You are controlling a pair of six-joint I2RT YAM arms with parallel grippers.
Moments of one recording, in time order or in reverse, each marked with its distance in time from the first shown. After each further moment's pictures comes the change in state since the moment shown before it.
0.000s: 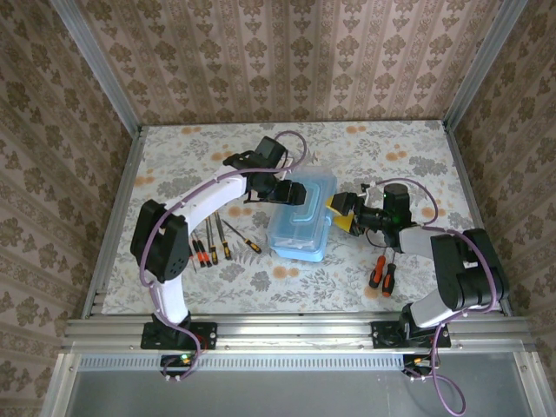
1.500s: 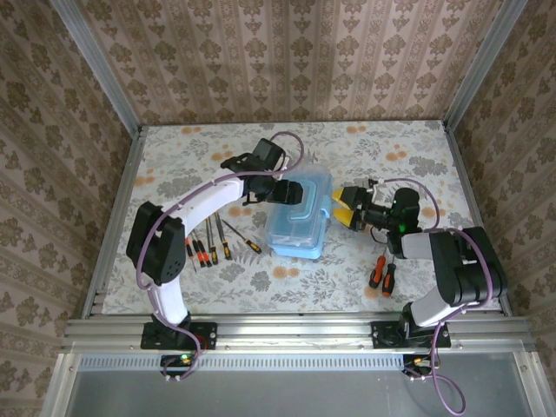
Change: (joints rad) left arm 0.003 -0.027 -0.054 0.055 -0.085 -0.008; right arm -0.060 0.019 -0.079 0.444 -0.088 0.297
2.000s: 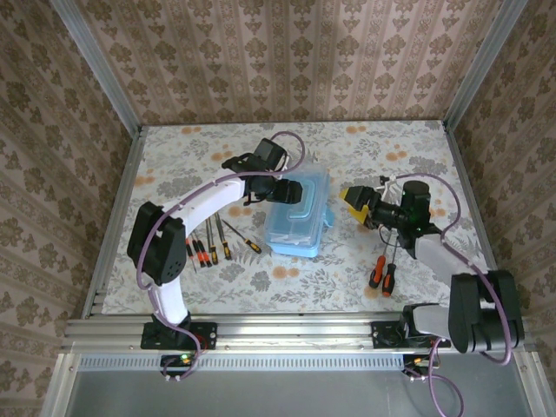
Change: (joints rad) left arm -0.008 0.001 0.008 -0.002 -0.045 -0.002; right arm -0.034 -0.308 0.097 -0.703 0.161 -0.399
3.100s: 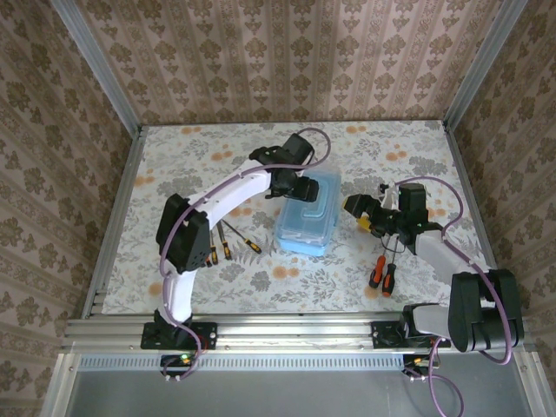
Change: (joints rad) left arm -0.108 0.209 0.333 -0.203 -0.116 -0.021; right arm -0.002 0.023 0.032 -0.279 0.156 -0.171
